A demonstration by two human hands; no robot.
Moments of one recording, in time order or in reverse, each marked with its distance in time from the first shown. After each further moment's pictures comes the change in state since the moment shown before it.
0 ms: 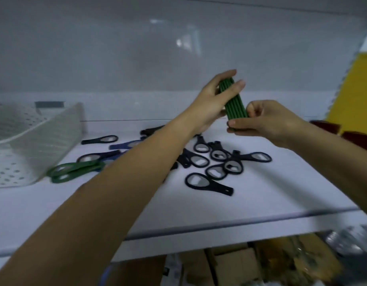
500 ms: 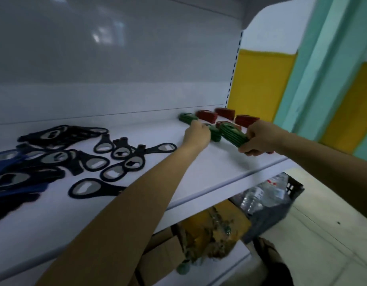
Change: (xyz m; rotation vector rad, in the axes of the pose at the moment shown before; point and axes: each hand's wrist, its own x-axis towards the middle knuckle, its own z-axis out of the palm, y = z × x) left_hand 0.033 -0.114 0.184 0.369 -0.035 -0.357; right_hand -0.084 0.055 -0.175 -0.855 0.242 0.495
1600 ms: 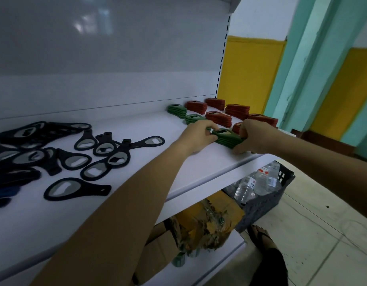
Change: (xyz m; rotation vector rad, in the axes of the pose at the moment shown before) left_hand 0.009 -0.016 0.018 0.396 -0.234 0.445; right_hand -0.003 0.020 0.015 -0.241 0.022 -0.049
